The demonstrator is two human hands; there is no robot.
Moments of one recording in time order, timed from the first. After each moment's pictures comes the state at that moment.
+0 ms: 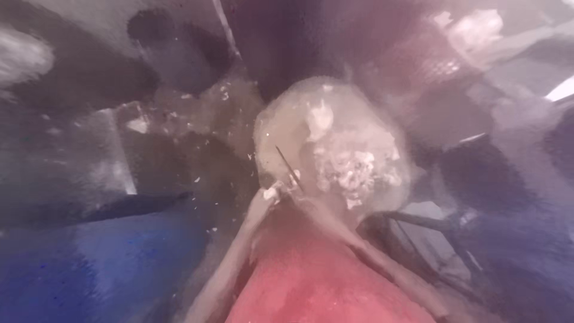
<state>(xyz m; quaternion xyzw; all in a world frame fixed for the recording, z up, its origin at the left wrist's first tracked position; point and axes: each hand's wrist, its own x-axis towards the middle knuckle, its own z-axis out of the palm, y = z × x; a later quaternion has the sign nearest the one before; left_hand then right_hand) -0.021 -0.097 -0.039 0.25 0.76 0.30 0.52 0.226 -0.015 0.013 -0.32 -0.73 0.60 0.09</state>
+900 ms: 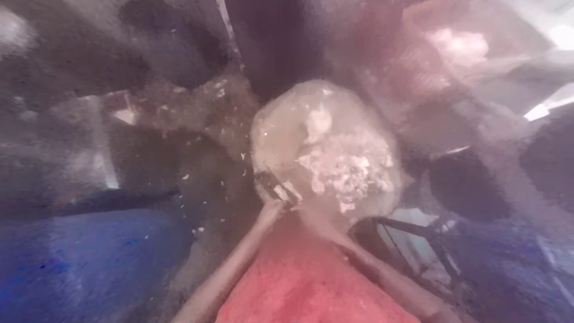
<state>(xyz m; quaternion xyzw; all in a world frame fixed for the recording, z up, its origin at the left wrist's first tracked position) 0.030 -0.095 -0.053 0.15 0.65 0.38 0.64 0.233 -0.019 -0.031 -0.27 -0.75 0.60 0.02</state>
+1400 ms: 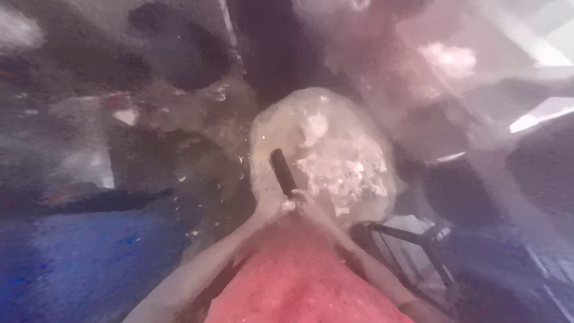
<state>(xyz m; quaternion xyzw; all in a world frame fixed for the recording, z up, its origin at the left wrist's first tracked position) 0.023 -0.066 -0.029 0.64 0.68 0.04 0.35 0.221 0.013 -0.038 -0.41 -0.63 0.66 0.03</state>
